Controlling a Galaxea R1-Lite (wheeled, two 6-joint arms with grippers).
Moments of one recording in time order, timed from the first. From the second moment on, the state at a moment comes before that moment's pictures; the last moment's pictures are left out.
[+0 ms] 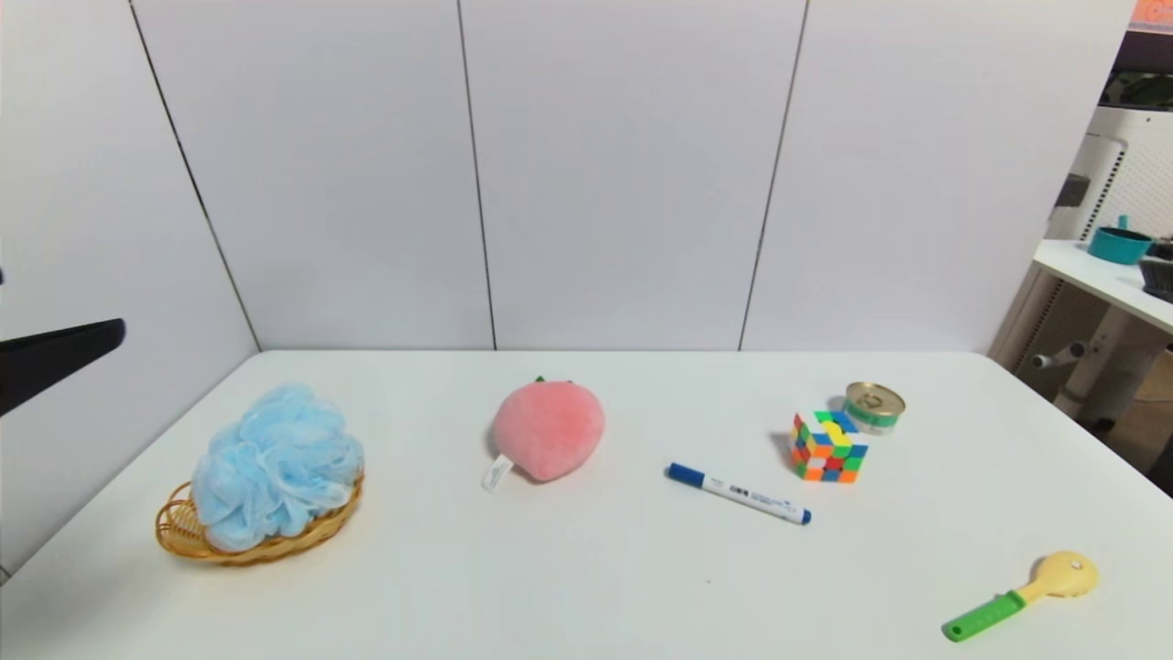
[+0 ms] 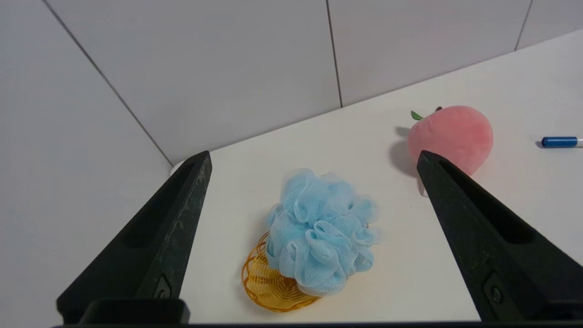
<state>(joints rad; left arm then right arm) 0.13 0.88 -0.89 0.12 -0.33 0.26 0.00 0.00 0.00 0.01 0.00 0.01</state>
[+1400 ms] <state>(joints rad) 0.00 0.00 -0.01 0.00 -0.05 0.09 0.00 0.00 0.00 0.01 0.00 0.01</state>
